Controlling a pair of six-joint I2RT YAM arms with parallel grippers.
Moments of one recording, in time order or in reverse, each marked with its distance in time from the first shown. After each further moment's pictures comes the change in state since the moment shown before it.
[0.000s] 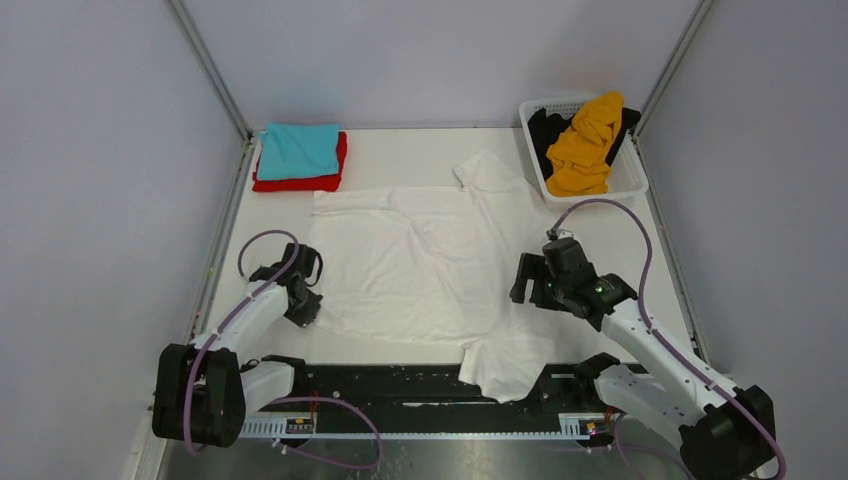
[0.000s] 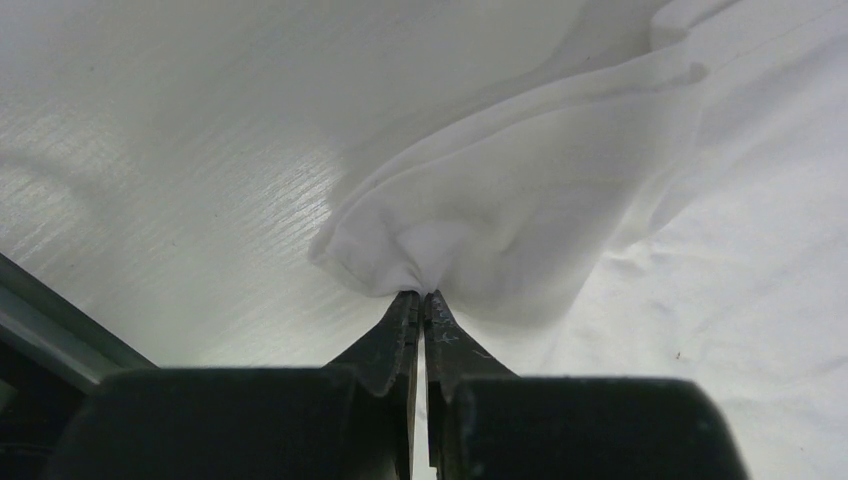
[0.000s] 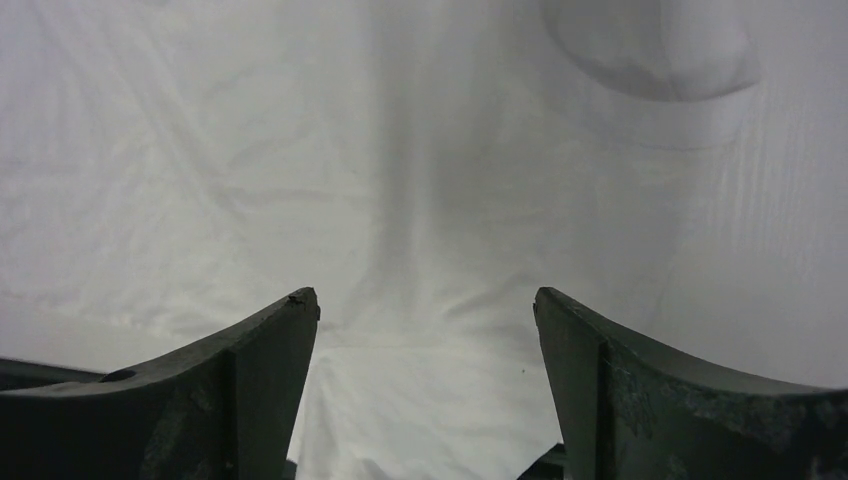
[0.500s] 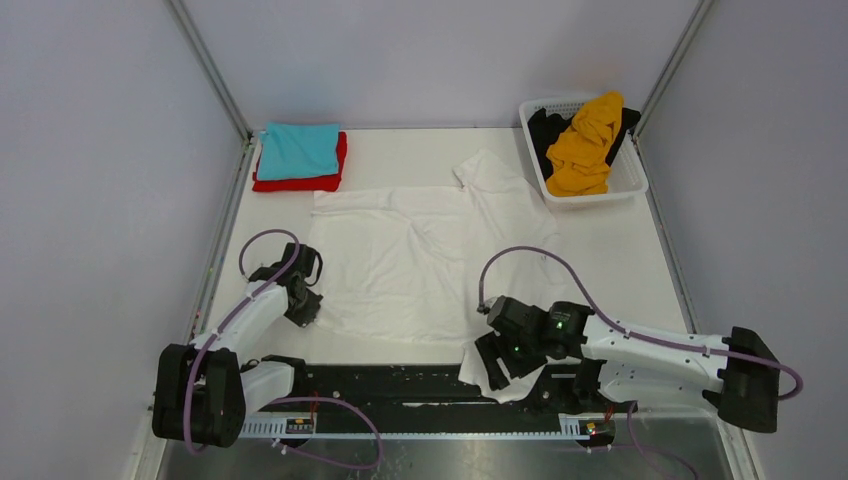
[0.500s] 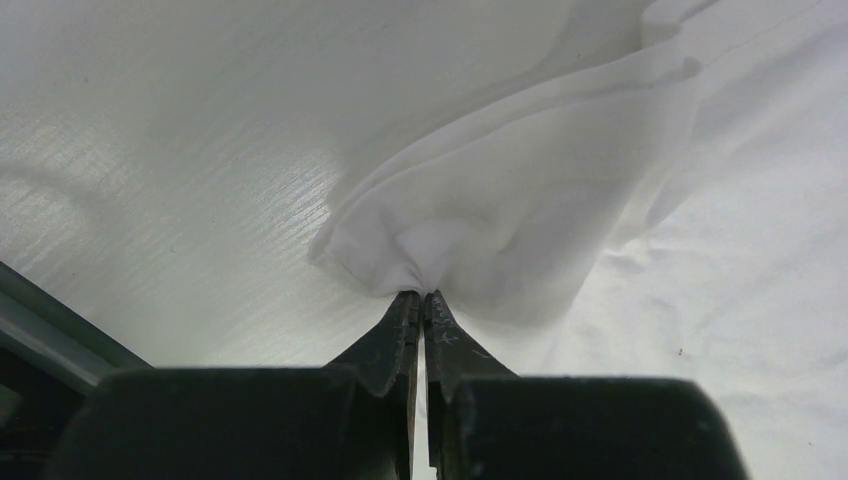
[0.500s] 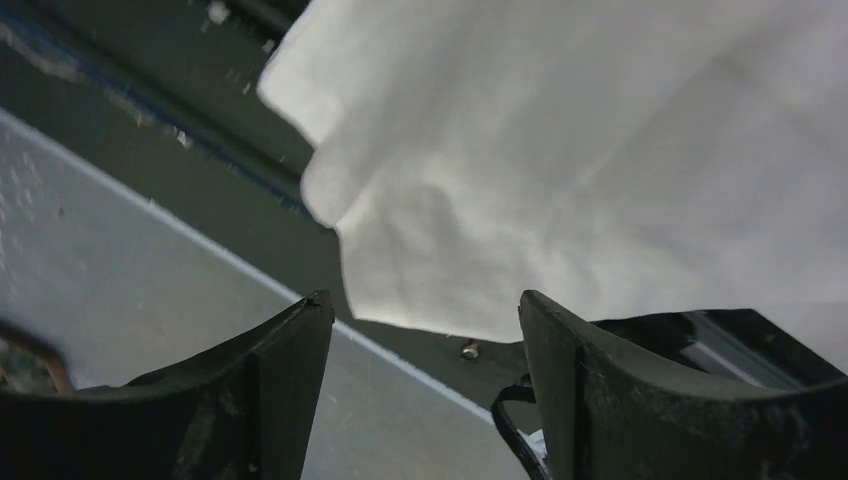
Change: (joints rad) left arm 0.002 -0.001 0.000 0.011 0.003 0.035; right arm 0.639 0.076 -0.032 -0.211 -0.177 0.053
